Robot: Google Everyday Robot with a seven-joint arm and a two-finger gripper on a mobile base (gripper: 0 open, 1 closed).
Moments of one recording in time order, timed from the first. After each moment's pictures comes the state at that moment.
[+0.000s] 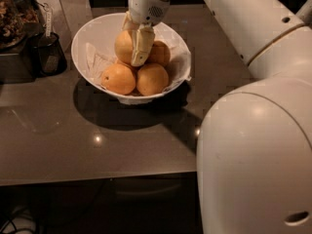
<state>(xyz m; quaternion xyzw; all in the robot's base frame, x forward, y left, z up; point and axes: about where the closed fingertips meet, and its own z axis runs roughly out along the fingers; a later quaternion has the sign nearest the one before) 0.641 0.052 0.936 -0.80 0.55 0.12 0.20</state>
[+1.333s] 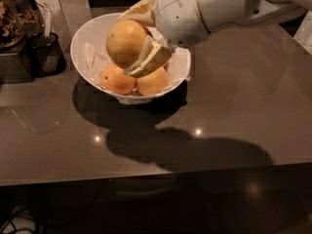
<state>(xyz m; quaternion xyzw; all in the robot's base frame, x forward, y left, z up) 0.504 0.038 1.029 -0.72 0.46 0.14 0.50</state>
